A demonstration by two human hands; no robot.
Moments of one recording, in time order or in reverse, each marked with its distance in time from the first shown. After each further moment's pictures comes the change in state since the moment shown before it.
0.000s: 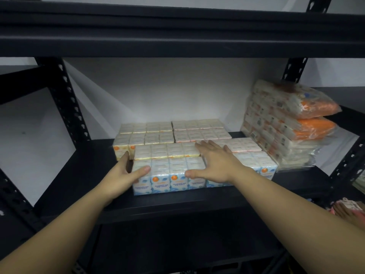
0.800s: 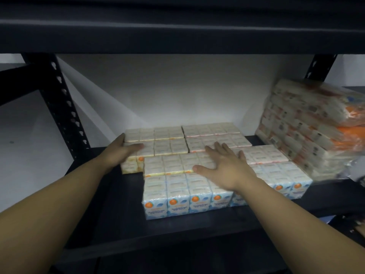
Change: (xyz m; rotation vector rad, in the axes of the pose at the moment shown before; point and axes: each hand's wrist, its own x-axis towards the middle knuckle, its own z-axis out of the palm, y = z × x) left_hand 0.149 -0.013 -0.073 -0.003 0.024 -0.038; right_hand 0.052 -0.019 0.012 0.018 -0.008 0.231
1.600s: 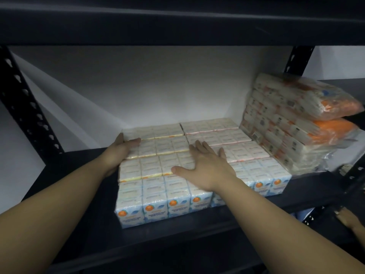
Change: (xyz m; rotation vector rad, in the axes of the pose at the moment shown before) left_hand 0.016 0.019 0.059 -0.167 -0.195 0.027; right_hand 0.002 0.001 0.001 0.025 0.007 -0.011
